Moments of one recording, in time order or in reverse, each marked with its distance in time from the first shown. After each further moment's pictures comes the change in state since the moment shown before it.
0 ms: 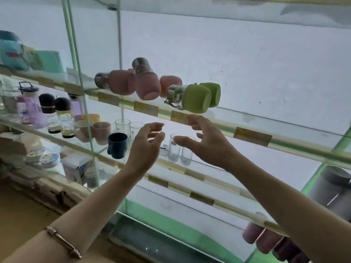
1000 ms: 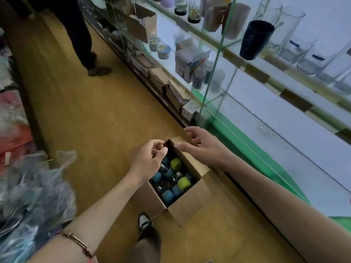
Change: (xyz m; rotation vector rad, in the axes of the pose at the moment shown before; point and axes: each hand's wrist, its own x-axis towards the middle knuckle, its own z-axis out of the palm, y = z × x) left_hand -0.277 -0.202 -0.236 0.289 0.147 -0.746; right_hand -0.116 -0.056 0.337 0.134 -0.902 0.151
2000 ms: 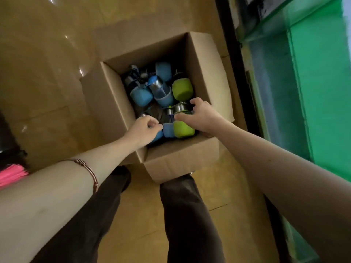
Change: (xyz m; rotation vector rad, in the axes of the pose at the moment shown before) left_hand 0.188 -0.390 0.210 0.062 -0.211 -0.678; right_hand 0.325 0.335 0.234 -0.332 -0.473 0.370
